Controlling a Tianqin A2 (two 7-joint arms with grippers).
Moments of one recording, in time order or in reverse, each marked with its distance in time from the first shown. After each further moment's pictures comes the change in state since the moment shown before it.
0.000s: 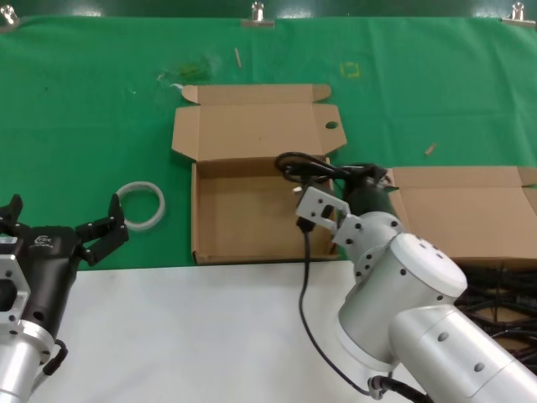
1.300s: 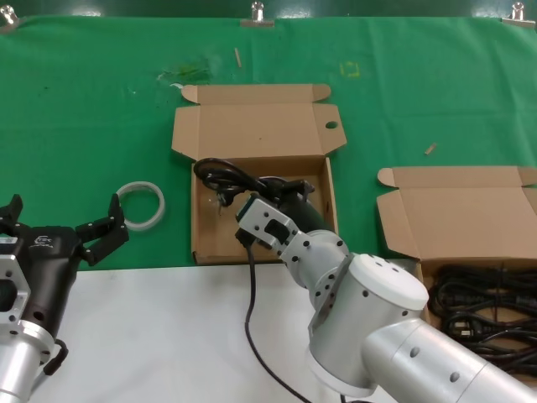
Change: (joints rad) left arm 0.000 0.000 0.000 0.000 0.000 0.000 0.000; right arm 0.050 0.004 -0.229 -0.032 0.121 -0.185 0.315
